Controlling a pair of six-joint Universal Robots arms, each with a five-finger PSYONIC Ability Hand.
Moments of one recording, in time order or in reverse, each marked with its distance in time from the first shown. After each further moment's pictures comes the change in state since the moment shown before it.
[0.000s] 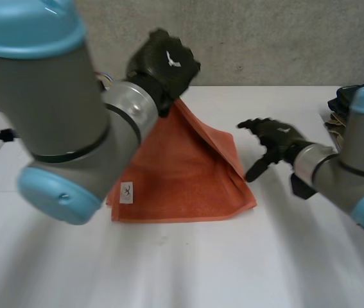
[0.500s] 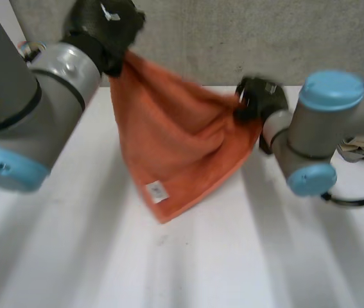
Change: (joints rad) left arm 0.177 0.124 -0.095 0.143 0.036 -0.097; right arm 0.138 0.206 -0.383 -0.194 0.301 0.163; left_hand 0.000 0.002 0.000 0.000 0.000; right_hand 0.851 0.968 0.974 0.982 0.911
